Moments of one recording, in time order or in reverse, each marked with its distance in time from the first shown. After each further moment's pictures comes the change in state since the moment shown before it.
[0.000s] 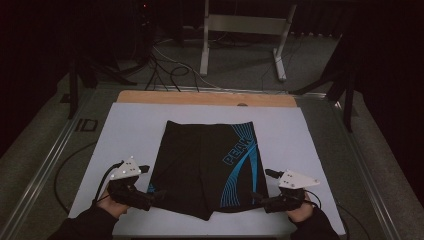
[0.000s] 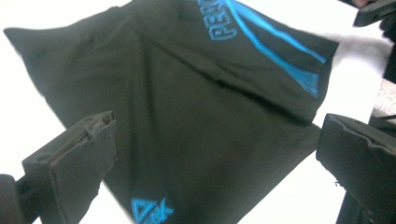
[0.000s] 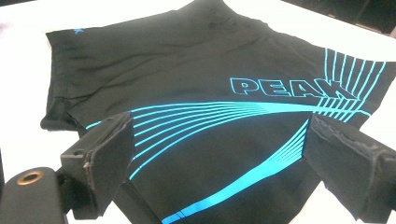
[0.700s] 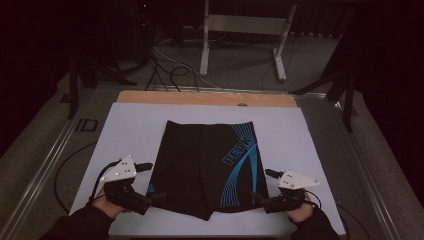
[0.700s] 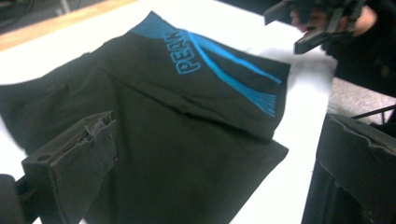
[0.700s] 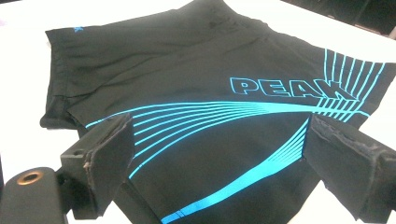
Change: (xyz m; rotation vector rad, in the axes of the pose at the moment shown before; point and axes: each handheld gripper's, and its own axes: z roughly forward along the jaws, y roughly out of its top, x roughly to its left) left arm -0.012 0.021 -0.020 -0.086 -0.098 0.096; right arm 0.001 0.000 0.000 0.003 -0.002 -0.008
